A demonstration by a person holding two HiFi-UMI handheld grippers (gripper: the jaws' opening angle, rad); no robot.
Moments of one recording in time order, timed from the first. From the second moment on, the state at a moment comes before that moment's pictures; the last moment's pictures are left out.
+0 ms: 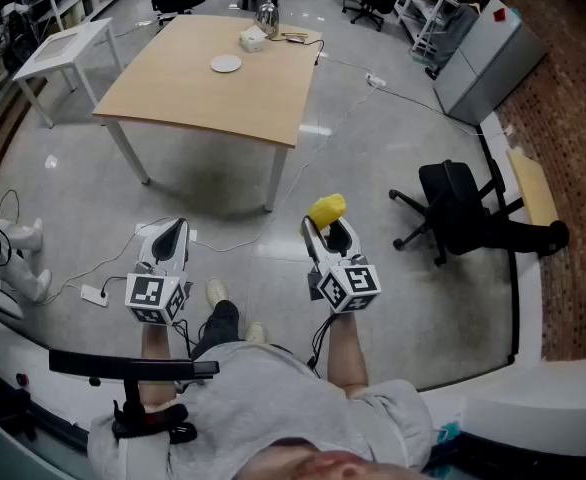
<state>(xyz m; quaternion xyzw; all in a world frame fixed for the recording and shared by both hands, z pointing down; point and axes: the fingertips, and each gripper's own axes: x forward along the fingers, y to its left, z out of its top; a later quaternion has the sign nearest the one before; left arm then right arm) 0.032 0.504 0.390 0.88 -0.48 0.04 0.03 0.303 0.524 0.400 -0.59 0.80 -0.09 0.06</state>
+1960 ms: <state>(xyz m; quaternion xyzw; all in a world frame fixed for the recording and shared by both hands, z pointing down) -0.228 0.263 0.363 0.87 -0.49 0.04 0.01 0.057 0.277 0.373 -0.59 0.80 -0.09 0.06</state>
